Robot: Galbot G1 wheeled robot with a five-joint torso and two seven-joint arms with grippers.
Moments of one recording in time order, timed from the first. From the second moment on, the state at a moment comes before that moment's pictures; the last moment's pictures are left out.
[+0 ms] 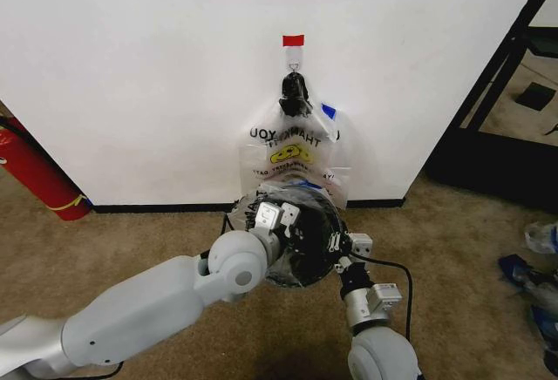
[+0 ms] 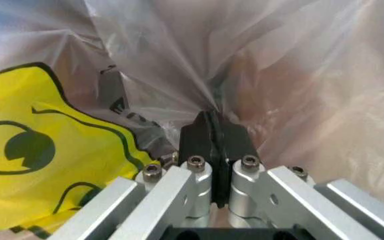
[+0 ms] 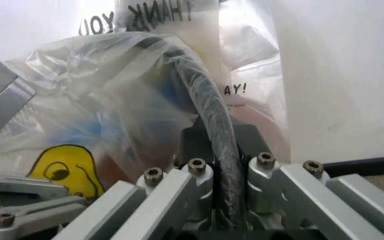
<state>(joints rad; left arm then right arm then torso) 0.43 -0.95 0.55 -2.03 -1.33 0.64 -0.76 -1.48 1.42 0.21 2.12 0.18 -0.06 0.25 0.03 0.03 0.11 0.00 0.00</state>
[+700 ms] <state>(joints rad) 0.45 -0.91 0.53 -2.03 -1.32 0.65 -0.79 -1.46 1.42 0.21 2.12 0.16 -0.05 0.25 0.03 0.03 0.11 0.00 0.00</state>
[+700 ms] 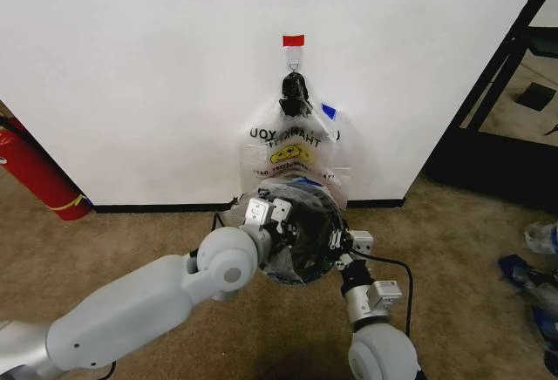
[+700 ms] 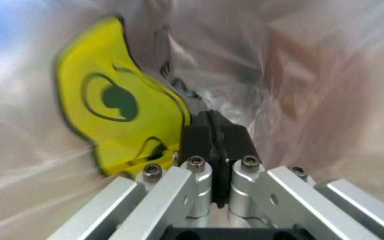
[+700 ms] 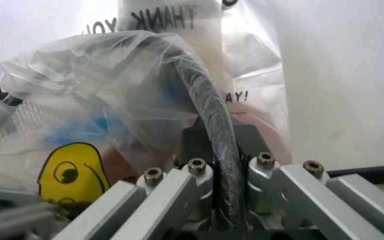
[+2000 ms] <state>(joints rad) 0.36 -1.01 0.58 -1.87 -1.28 0.64 -0.80 -1.49 1.43 0.18 2.13 0.14 -0.02 0.23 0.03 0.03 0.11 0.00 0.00</state>
